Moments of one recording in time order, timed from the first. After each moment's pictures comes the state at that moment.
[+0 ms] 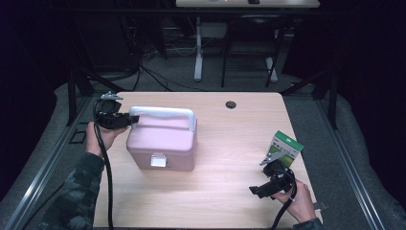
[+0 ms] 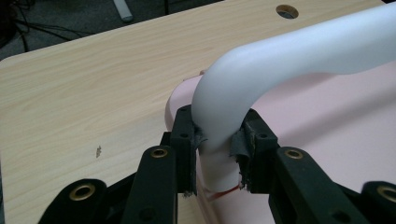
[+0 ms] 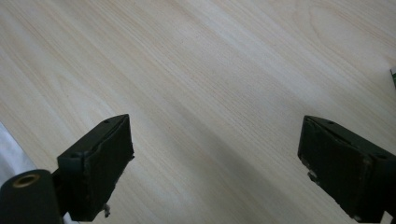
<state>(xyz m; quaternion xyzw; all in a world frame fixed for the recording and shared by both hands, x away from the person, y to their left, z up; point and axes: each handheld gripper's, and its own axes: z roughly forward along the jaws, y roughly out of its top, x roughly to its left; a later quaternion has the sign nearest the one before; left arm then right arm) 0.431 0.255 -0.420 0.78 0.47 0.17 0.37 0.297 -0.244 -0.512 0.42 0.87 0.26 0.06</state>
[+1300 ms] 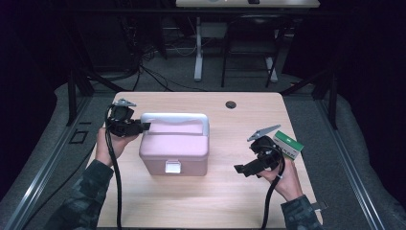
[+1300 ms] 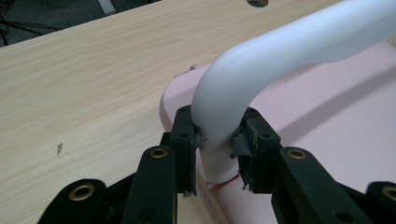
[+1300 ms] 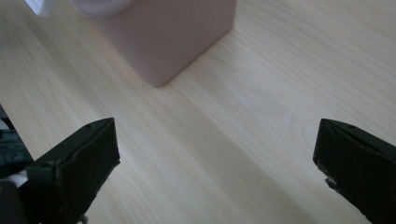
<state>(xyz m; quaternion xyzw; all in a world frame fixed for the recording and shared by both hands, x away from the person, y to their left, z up) 0.404 0.215 -0.416 0.80 0.45 0.16 0.36 0.335 -0.203 -0.453 0.39 0.86 0.31 0.08</state>
